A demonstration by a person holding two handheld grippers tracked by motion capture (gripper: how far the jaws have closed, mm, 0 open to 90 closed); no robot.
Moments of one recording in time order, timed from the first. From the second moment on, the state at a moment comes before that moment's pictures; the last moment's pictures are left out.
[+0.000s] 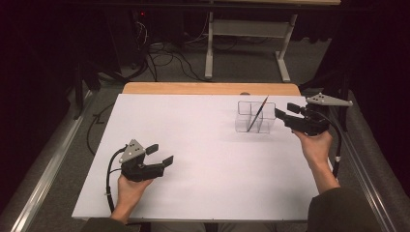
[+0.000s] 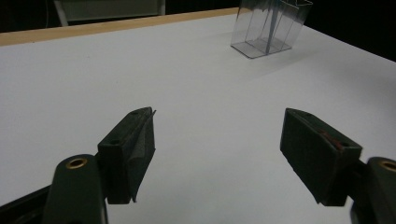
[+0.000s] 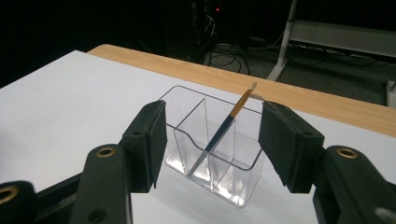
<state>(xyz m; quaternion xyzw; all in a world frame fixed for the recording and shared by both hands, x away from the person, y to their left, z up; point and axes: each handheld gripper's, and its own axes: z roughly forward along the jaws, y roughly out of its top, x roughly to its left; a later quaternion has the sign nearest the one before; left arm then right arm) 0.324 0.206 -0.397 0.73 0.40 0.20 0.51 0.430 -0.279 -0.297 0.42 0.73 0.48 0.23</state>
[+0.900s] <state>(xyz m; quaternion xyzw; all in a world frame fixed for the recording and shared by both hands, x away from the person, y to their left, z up) 0.327 0.205 -0.398 0.73 0.40 0.19 0.52 0.408 -0.291 -0.298 0.42 0.73 0.49 0.23</state>
